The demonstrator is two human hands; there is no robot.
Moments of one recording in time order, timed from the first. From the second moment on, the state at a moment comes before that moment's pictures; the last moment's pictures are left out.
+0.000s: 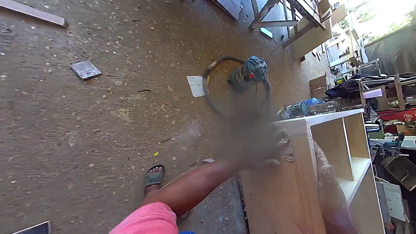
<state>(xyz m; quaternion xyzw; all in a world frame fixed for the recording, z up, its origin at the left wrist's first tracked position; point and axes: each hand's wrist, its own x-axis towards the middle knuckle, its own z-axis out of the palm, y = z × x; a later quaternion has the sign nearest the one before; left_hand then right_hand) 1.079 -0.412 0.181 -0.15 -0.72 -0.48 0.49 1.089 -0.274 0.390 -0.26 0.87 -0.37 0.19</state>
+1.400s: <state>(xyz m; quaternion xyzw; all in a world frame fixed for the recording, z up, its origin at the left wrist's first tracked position) 1.094 -0.359 0.203 0.16 -0.63 -0.66 0.37 1.094 -0.280 0.390 -0.22 0.86 -0.41 0.20</state>
